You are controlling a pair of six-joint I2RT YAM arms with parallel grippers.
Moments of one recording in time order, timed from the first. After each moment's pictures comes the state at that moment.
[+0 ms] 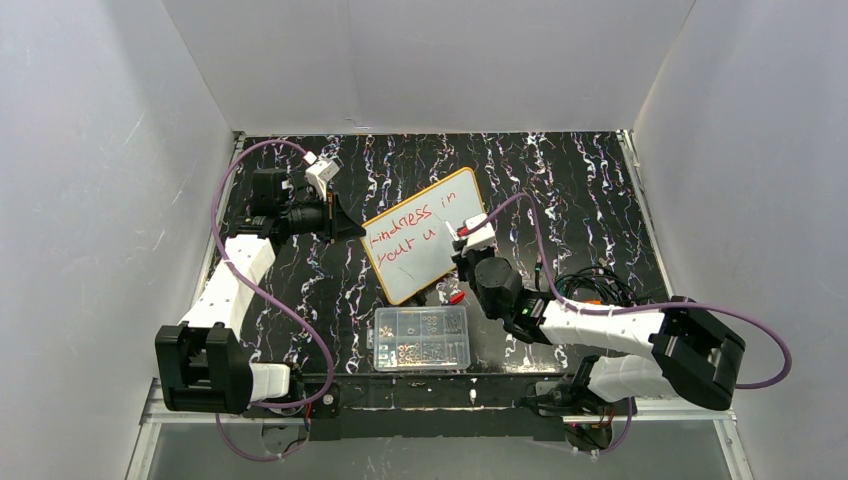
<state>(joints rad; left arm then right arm) -0.06 1.28 0.99 -0.43 0.93 0.02 1.07 1.26 0.56 0.54 0.66 0.03</state>
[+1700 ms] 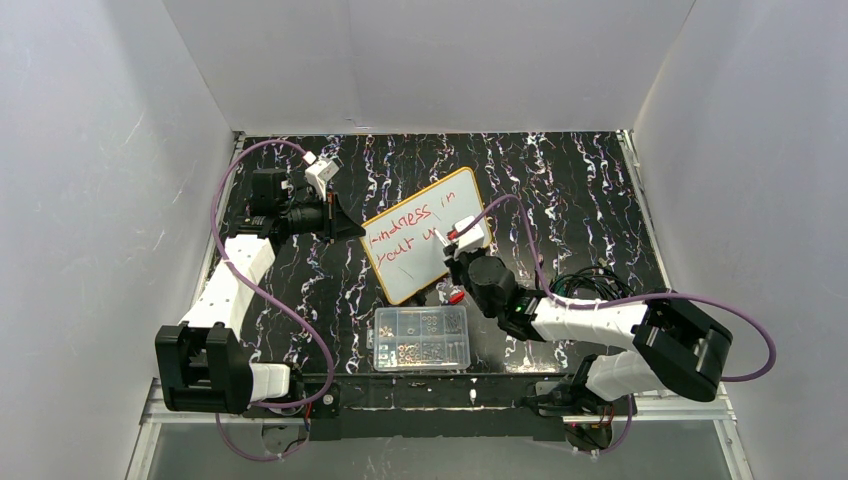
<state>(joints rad) -0.06 1.28 0.99 -0.43 0.93 0.02 1.04 1.34 0.56 0.57 0.54 0.03</state>
